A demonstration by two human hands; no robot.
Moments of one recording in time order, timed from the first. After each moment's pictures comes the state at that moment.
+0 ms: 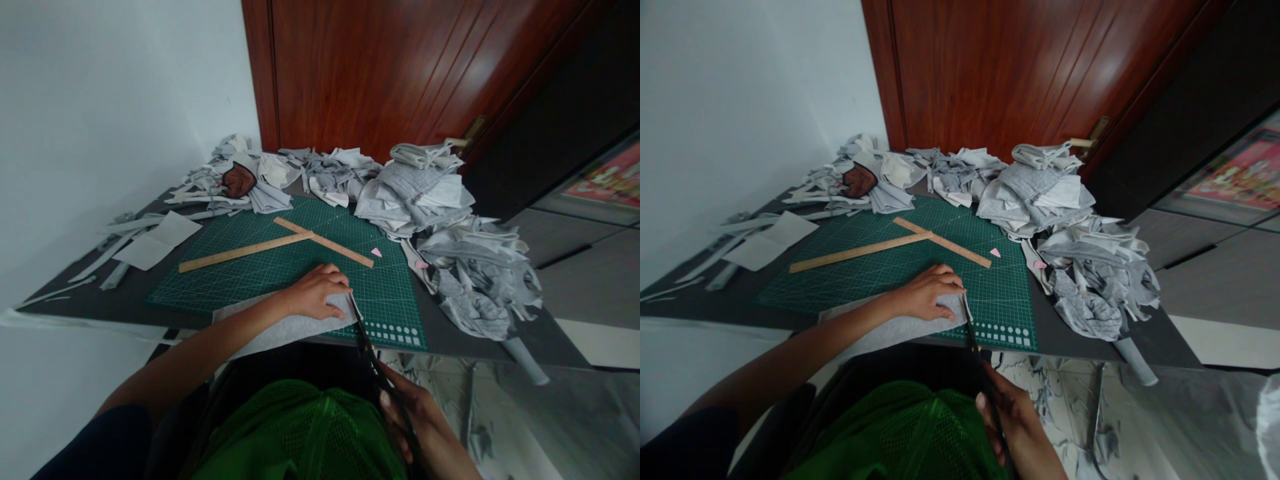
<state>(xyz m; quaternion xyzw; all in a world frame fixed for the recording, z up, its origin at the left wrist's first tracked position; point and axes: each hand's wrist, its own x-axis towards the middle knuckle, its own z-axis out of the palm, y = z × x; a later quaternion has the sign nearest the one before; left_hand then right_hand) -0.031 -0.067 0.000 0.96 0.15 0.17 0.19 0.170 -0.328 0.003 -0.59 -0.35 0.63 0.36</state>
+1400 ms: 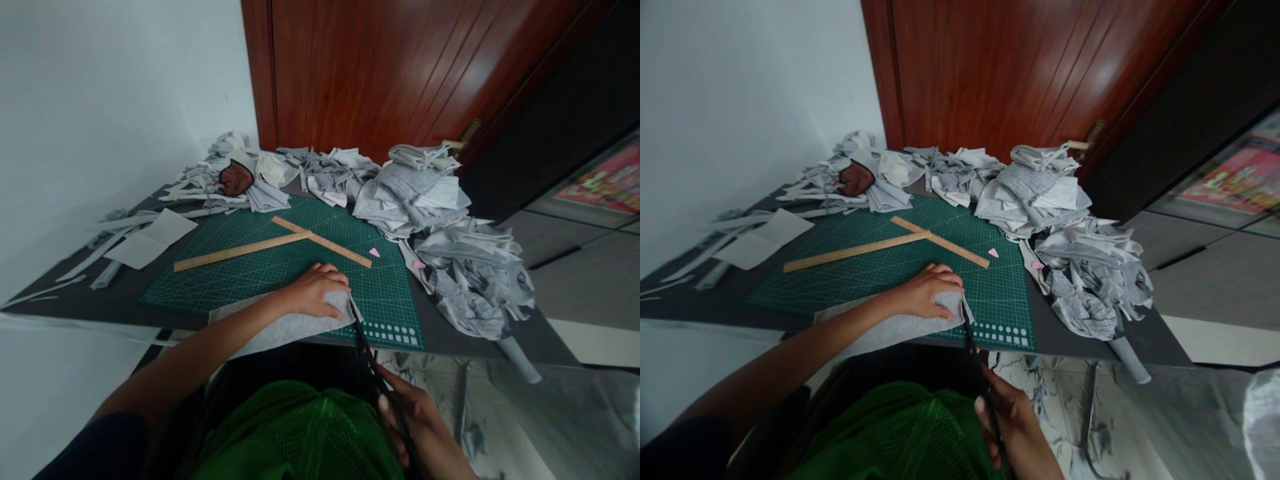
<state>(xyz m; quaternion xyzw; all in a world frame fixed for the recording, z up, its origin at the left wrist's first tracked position) -0.030 -0.064 -0.002 0.95 0.17 0.17 0.22 0.166 -0.330 0.001 -0.59 -0.33 0.62 0.40</state>
